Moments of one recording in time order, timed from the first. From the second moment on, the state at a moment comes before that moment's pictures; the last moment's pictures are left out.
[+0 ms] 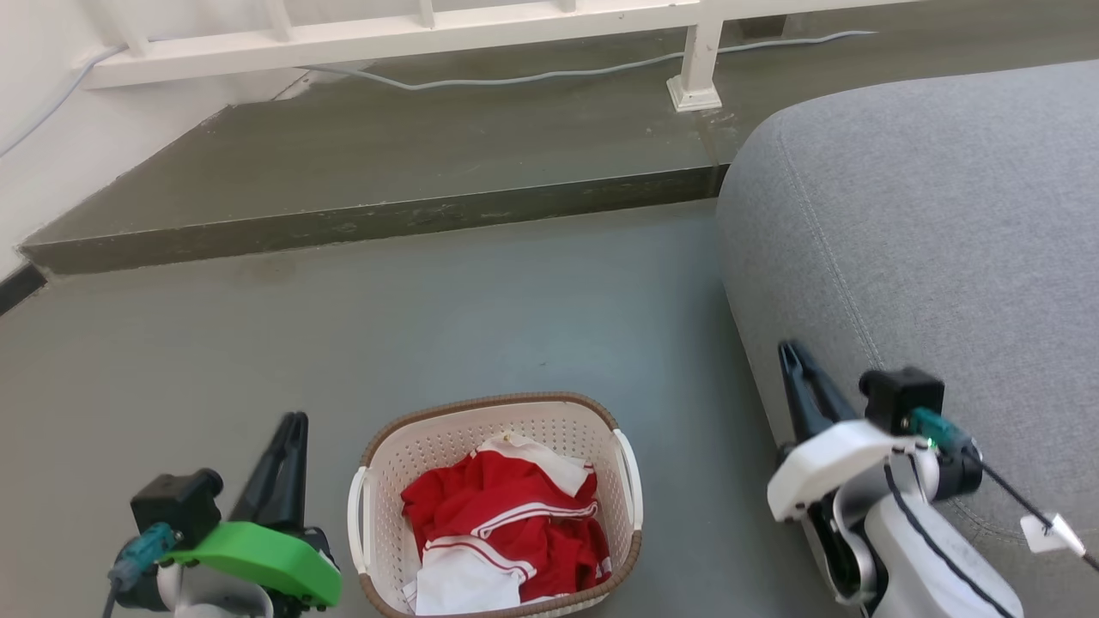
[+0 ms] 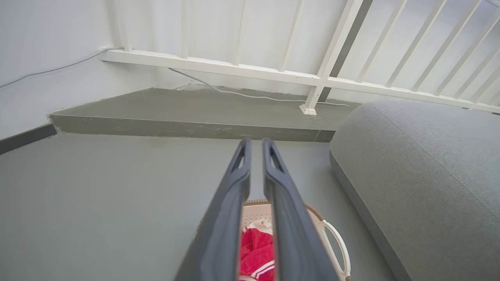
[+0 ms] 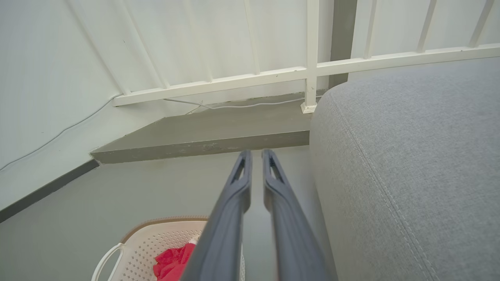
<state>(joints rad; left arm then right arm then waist) -0.06 0.15 -0.23 0.27 -0.52 -0.11 -0.25 -0.20 -0.13 0.40 0.42 0.40 -0.12 -0.25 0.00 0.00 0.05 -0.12</state>
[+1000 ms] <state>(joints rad) -0.05 0.12 -0.16 0.28 -0.82 -0.11 -0.15 -0.17 -0.11 0.26 0.39 0.74 -0.05 -0.16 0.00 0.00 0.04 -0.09</state>
